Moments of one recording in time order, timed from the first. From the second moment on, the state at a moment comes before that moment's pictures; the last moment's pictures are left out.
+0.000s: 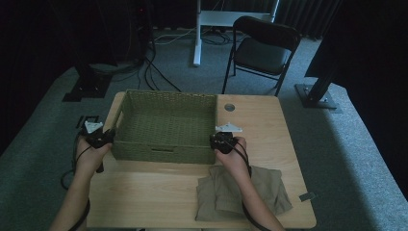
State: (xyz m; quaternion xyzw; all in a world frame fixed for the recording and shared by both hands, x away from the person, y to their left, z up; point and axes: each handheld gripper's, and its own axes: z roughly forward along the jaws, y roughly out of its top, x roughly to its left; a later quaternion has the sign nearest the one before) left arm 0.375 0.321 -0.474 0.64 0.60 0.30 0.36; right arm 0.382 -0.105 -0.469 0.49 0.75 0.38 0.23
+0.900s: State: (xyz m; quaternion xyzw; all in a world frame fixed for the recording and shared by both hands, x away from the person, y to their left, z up) left arm 0.365 0.277 -0.473 0.65 0.60 0.29 0.37; right arm 0.382 -0.146 -0.469 0.50 0.74 0.37 0.24
